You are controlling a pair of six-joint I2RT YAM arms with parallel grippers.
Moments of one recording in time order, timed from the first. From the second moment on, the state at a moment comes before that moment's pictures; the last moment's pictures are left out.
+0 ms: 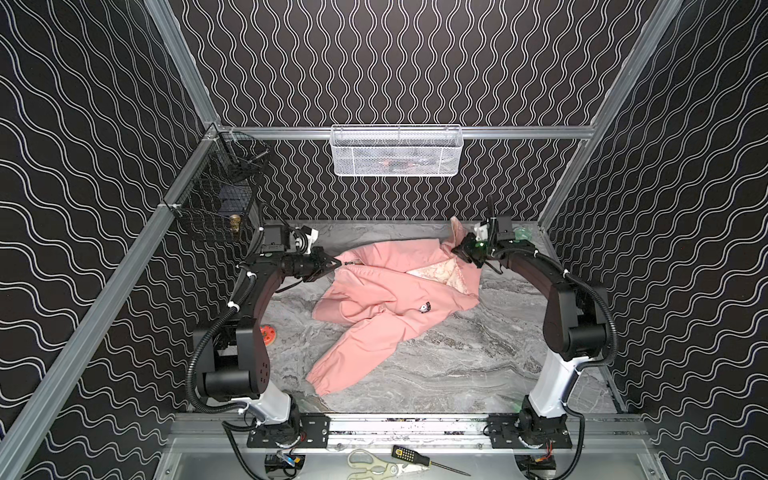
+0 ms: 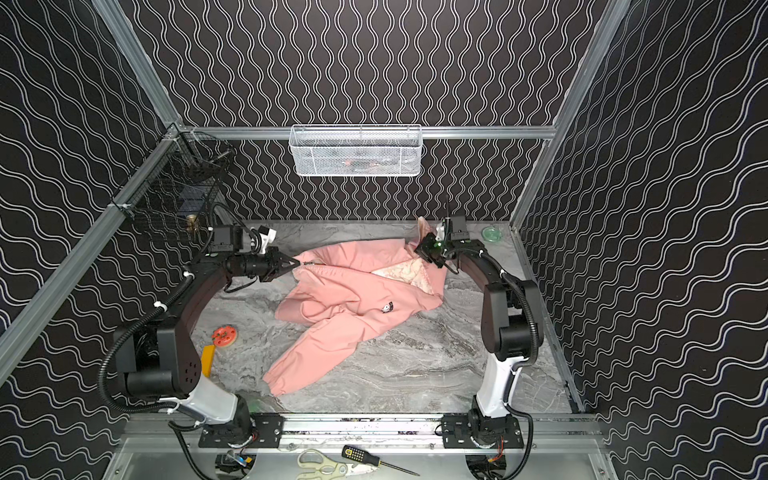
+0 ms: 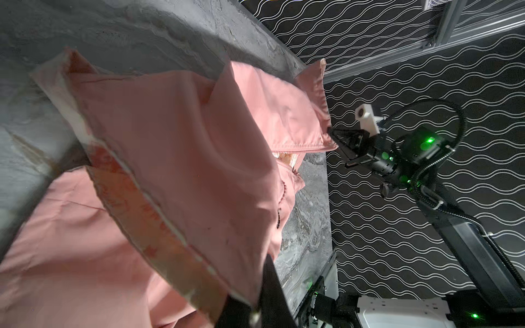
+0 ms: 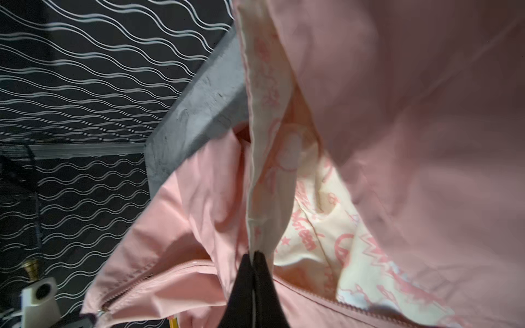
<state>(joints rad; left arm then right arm) 0.06 1.59 1.23 -0.56 0.86 -0.38 0.14 1.88 1.39 -0.34 -0.49 0.77</state>
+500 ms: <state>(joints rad) 0.08 1.61 1.25 -0.64 0.89 -0.31 0.10 1.89 1.12 -0.36 -0.46 0.77</state>
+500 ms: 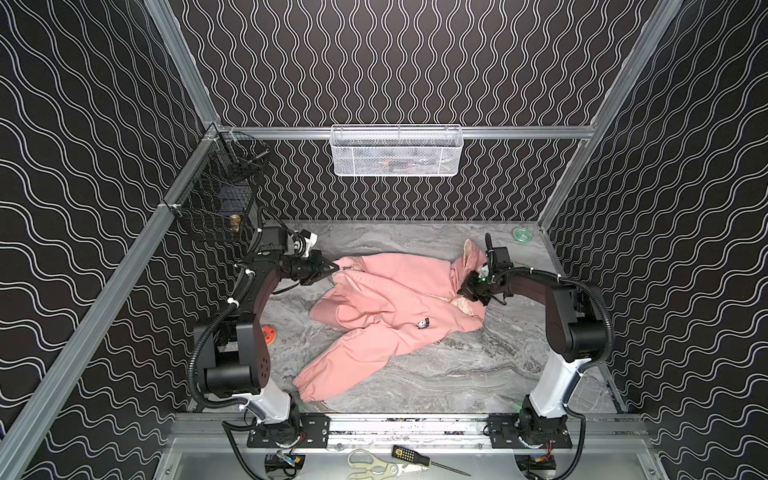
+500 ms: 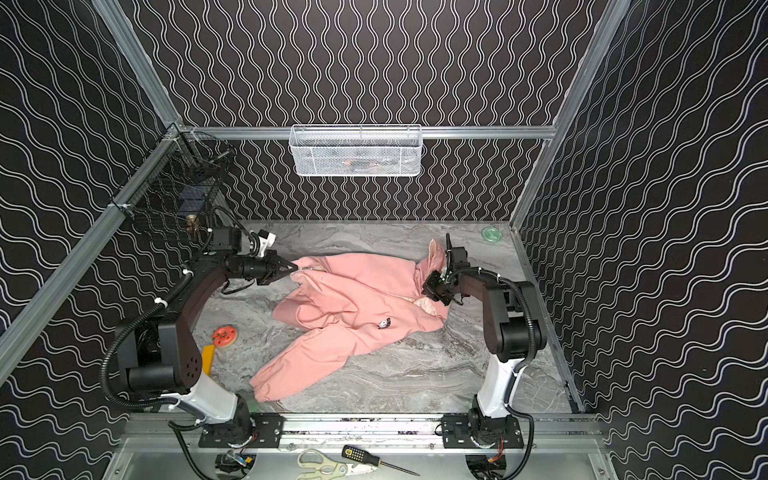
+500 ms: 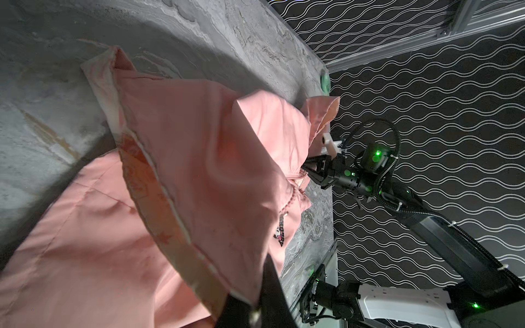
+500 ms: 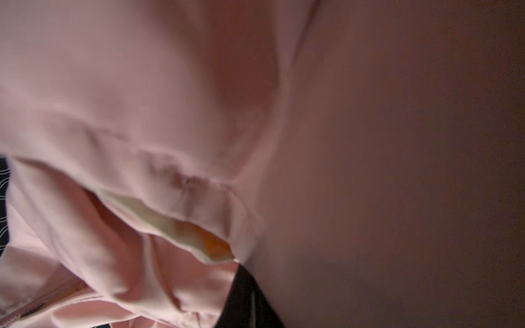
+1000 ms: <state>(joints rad) 0.05 1.60 1.20 -0.44 1.11 -0.43 0.27 1.69 1.34 -0.39 -0.47 0.79</state>
